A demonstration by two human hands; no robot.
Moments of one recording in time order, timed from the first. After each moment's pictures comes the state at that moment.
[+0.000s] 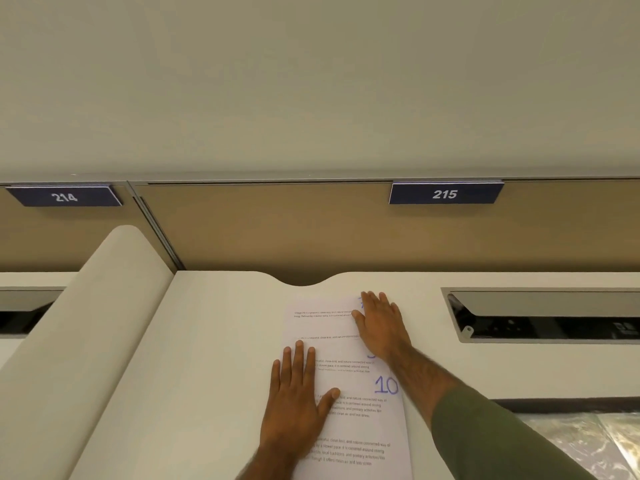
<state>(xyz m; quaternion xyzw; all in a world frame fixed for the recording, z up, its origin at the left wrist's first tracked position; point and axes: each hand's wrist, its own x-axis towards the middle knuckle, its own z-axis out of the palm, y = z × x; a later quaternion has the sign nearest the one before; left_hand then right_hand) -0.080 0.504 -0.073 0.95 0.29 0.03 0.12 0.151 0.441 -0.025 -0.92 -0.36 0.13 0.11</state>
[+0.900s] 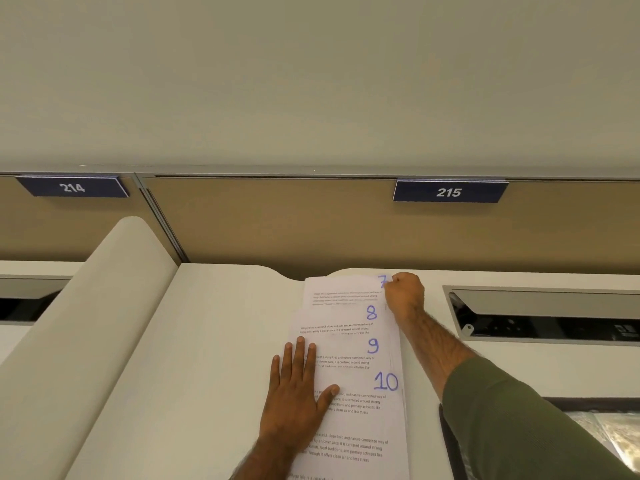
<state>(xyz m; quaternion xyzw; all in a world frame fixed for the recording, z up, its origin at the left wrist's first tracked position) -0.085 0.506 -0.089 0.96 0.27 0.05 0.07 0.193 0.446 0.015 -0.89 -0.07 0.15 0.42</state>
